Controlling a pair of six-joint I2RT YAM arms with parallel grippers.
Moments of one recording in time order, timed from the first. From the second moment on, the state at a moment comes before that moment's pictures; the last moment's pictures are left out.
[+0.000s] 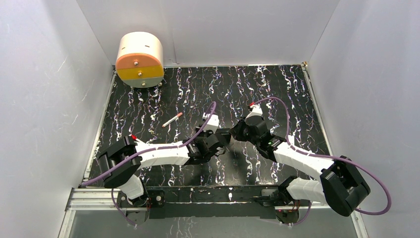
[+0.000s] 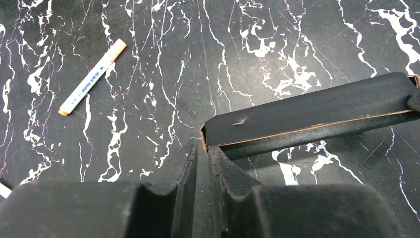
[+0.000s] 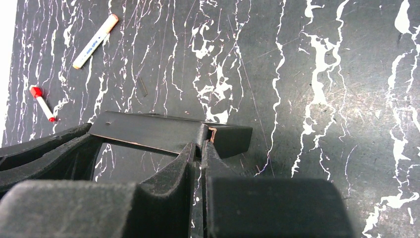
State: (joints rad) left arm -1.16 1.60 0.89 -0.19 -0.93 -0.52; right arm 0.71 1.19 0.52 0.11 0.11 0.70
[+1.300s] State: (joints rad) left arm -0.81 0.97 0.44 0.03 -0.06 -0.96; right arm 0.72 1.25 0.58 0.09 0.13 0.65
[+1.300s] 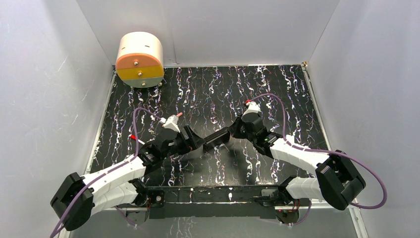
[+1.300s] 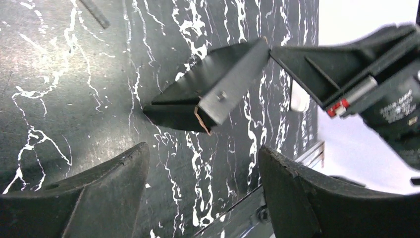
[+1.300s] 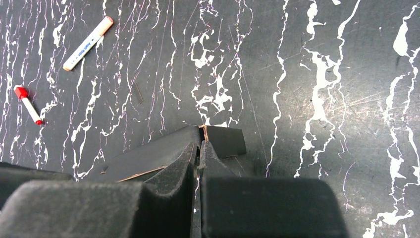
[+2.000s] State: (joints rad) left arm -0.66 1.26 0.33 0.51 0.18 -1.27; right arm 0.72 1.26 0.58 0.12 0.13 0.65
